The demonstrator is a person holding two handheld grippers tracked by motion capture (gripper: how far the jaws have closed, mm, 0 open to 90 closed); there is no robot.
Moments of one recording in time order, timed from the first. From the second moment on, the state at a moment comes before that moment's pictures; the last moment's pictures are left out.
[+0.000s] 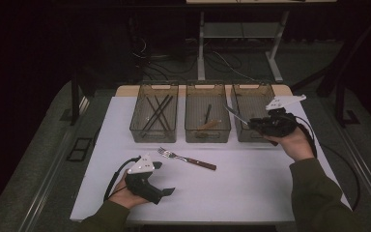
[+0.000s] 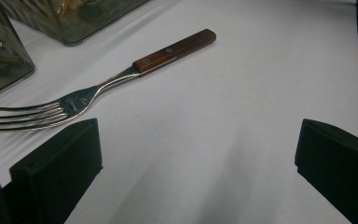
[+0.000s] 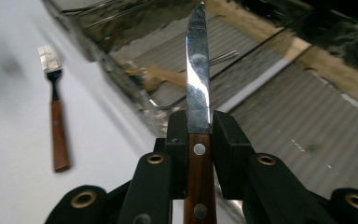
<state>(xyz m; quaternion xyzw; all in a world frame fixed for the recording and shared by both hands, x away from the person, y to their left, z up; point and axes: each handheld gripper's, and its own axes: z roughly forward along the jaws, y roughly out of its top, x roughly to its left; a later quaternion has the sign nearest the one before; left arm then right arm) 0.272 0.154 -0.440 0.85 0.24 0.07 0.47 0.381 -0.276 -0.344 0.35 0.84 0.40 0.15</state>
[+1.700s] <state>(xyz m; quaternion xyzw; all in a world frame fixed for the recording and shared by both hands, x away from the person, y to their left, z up) 0.270 0.151 -0.440 0.85 0.23 0.06 0.47 0.466 -0.321 -0.383 0.48 0.79 0.35 0.14</state>
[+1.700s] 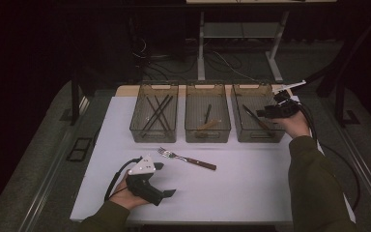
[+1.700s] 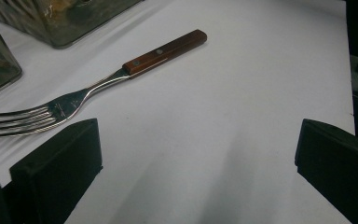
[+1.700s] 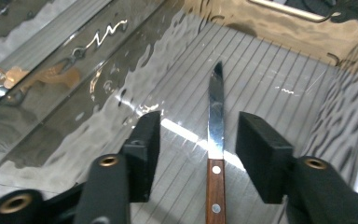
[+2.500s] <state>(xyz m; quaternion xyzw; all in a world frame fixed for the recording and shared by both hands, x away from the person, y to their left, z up) 0.271 0.153 -0.439 0.85 0.23 0.06 0.47 0.382 -0.288 -0.365 0.38 0.80 0.45 0.12</state>
